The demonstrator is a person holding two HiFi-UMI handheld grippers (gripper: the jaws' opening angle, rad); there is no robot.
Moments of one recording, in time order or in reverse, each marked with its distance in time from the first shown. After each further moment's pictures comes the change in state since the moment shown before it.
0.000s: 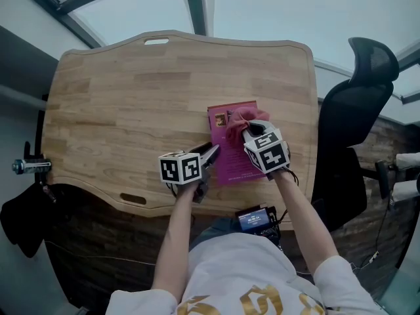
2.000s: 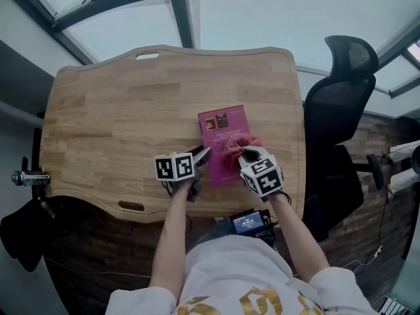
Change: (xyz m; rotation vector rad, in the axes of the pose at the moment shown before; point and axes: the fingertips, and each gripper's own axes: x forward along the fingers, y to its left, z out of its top) left arm -0.001 -0.003 0.004 0.030 0.007 -0.005; right arm -0.045 0.040 -0.056 0.083 -0.013 0.007
